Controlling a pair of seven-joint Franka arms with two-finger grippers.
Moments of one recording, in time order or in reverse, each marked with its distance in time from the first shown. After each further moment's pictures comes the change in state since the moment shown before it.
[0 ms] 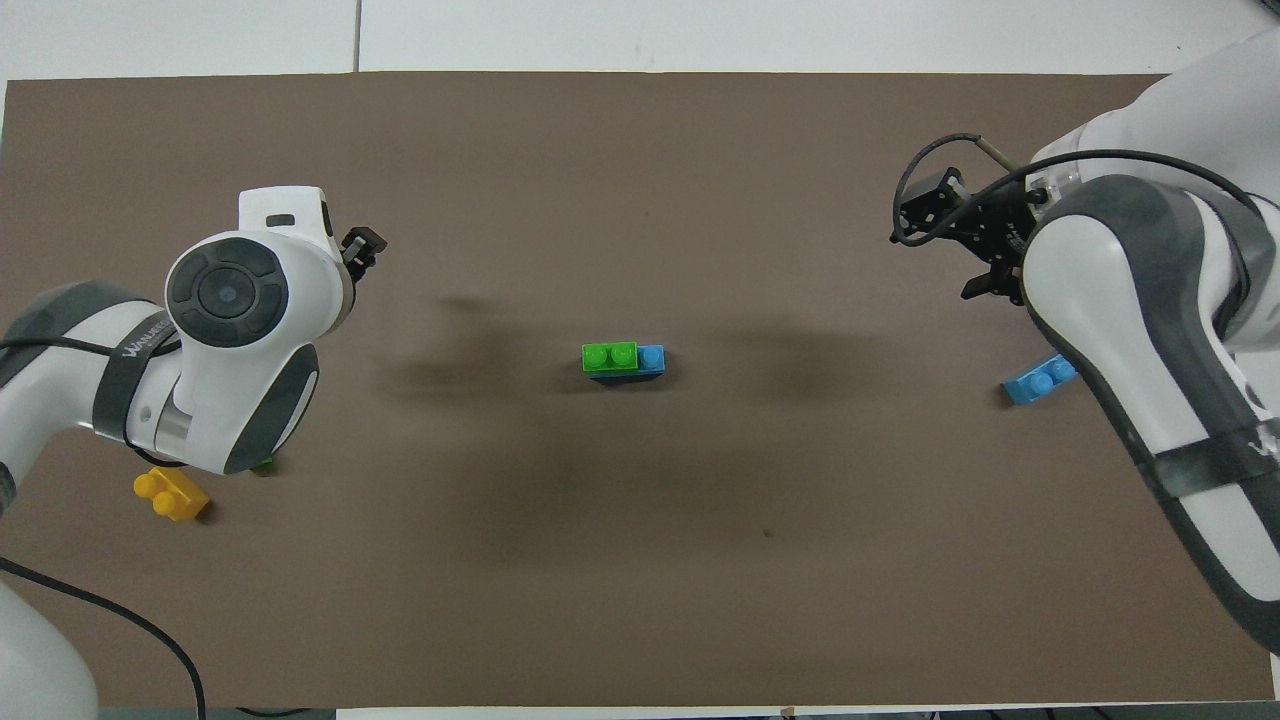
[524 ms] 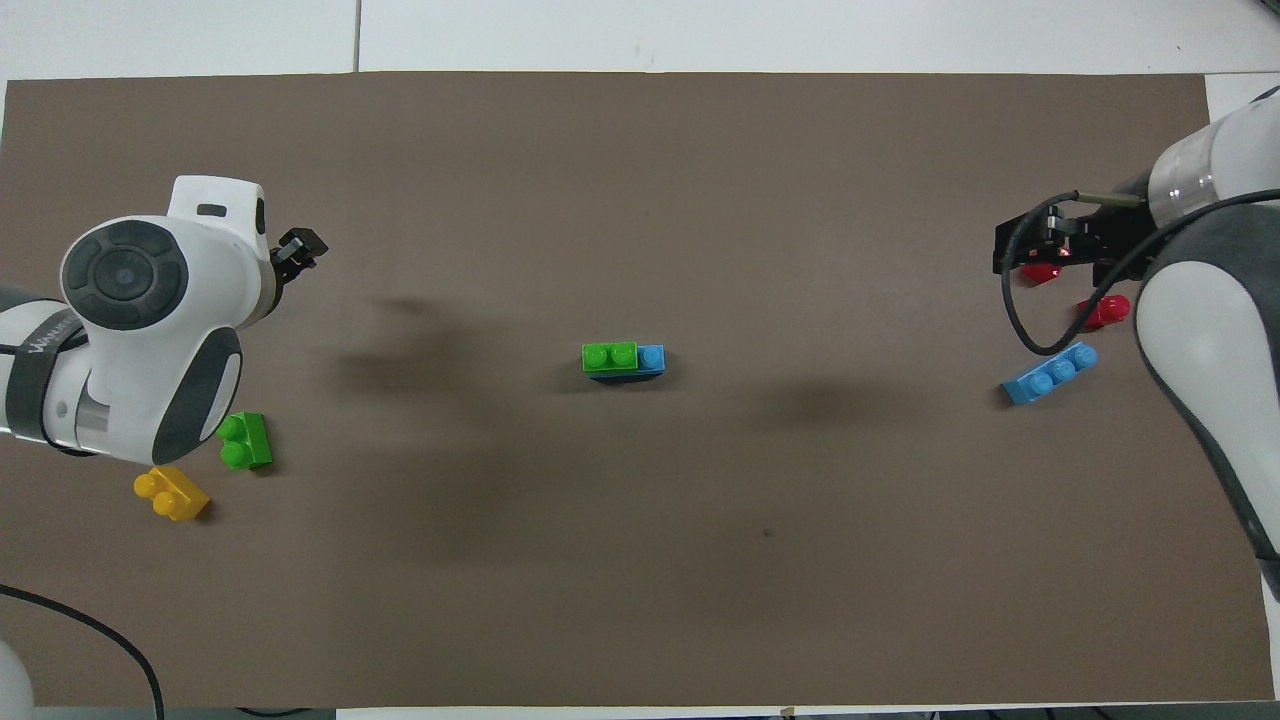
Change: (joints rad) left arm 0.132 -0.007 0.000 0.018 -0.030 -0.027 0.373; right arm -0.038 -0.181 0.000 0.003 -0.176 -0.189 -0.389
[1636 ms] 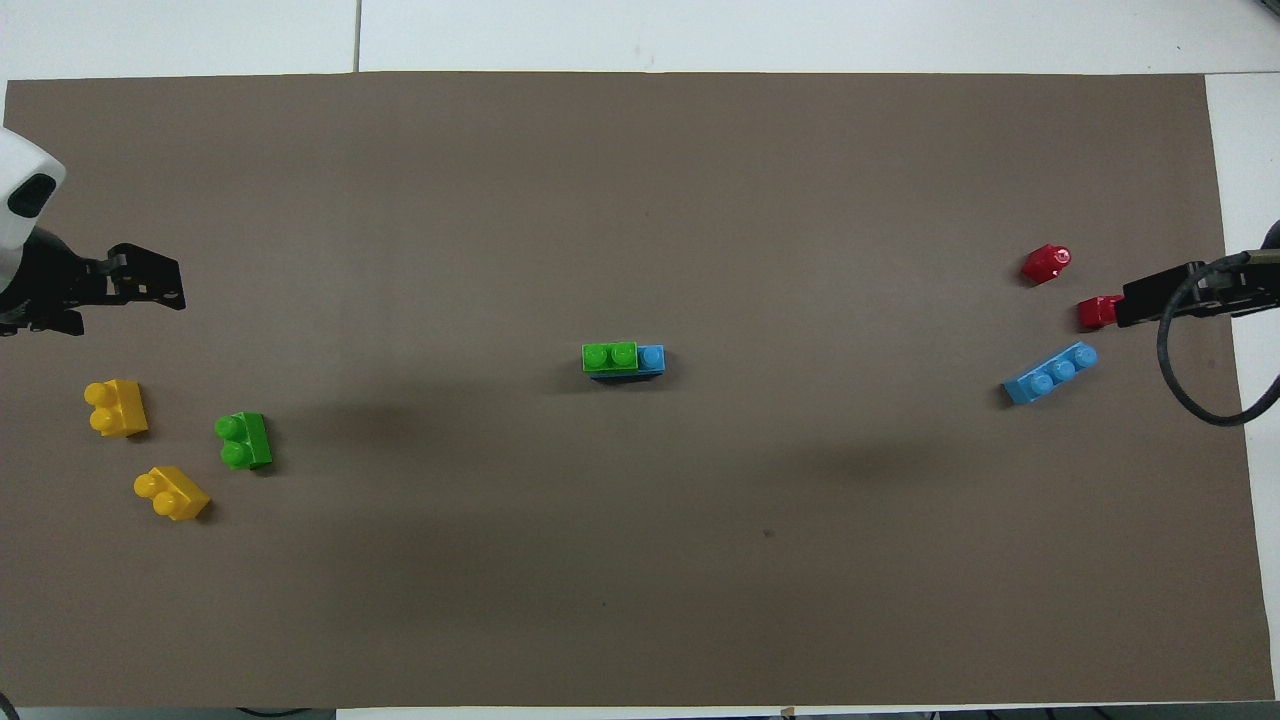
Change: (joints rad) left arm 0.131 -0.097 -0.008 0.293 -0.309 -0.592 0.723; right arm -0.070 -0.057 0.002 0.037 -0.043 -0.107 -0.238
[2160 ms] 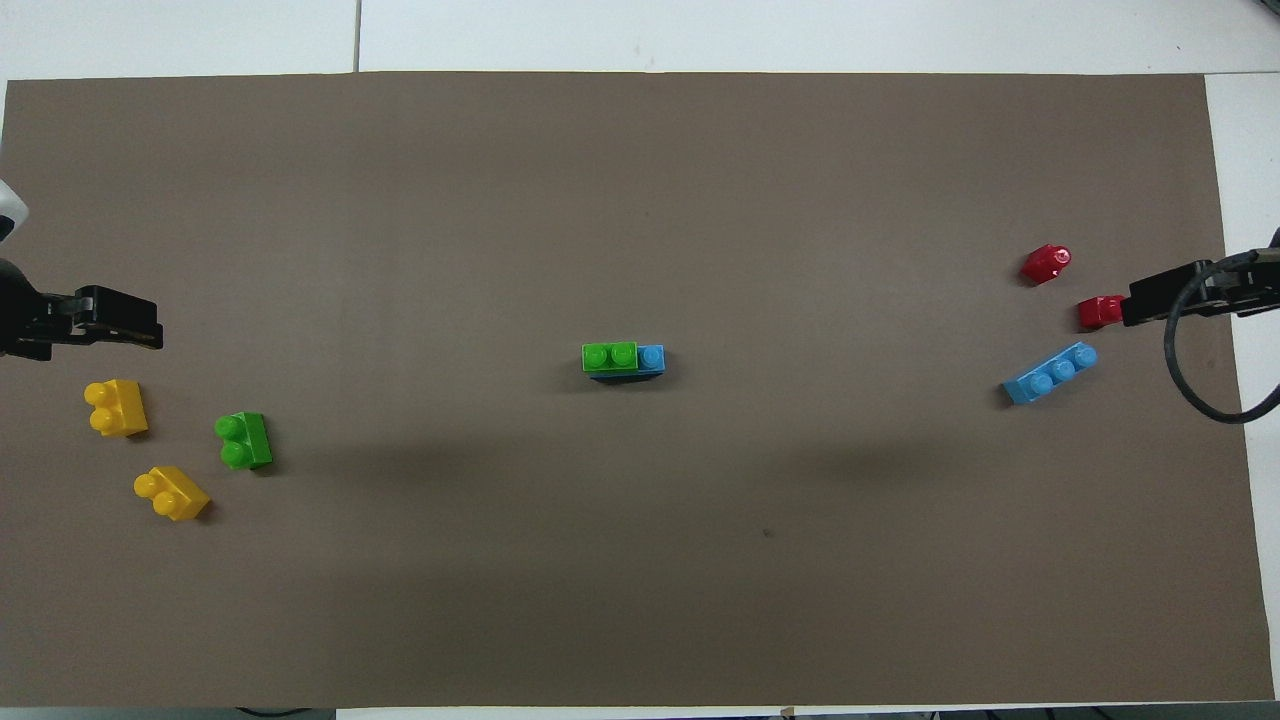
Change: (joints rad) left arm -0.004 -0.085 -0.007 -0.004 -0.011 -0.083 0.149; right arm -0.006 0.000 -0.006 0.001 -0.001 0.000 0.000
